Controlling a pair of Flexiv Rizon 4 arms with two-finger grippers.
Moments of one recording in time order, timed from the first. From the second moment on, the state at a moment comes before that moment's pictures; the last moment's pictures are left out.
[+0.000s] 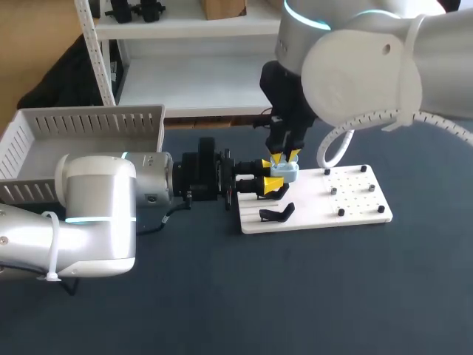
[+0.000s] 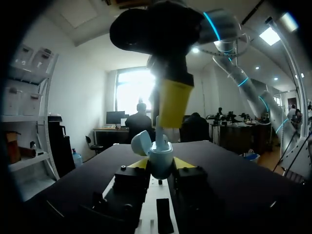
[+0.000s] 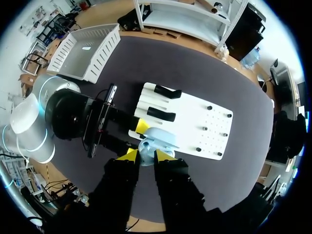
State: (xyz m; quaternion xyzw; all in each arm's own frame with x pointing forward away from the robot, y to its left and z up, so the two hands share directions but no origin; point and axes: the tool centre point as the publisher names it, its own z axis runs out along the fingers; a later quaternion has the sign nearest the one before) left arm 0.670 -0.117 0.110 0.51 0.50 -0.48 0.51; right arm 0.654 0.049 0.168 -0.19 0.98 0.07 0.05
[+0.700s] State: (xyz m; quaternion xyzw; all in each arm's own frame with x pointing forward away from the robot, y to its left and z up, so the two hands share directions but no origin) left arm 0.670 -0.117 0.110 0.51 0.50 -0.48 0.51; right arm 0.652 0.050 0.165 -0.19 0.98 0.08 0.05
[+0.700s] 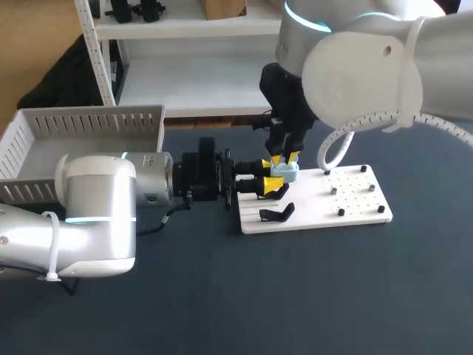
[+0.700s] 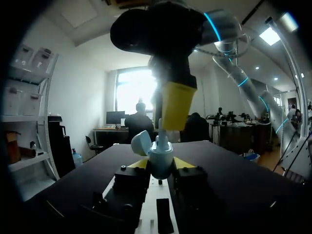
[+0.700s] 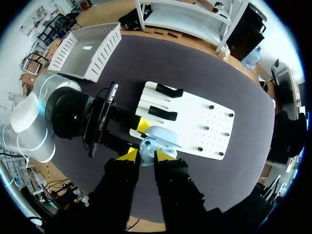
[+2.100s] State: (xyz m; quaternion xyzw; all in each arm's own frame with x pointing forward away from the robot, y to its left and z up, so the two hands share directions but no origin) left arm 0.670 -0.117 0.110 0.51 0.50 -0.48 0.51; right arm 0.656 0.052 0.161 -0.19 0.98 0.08 0.05
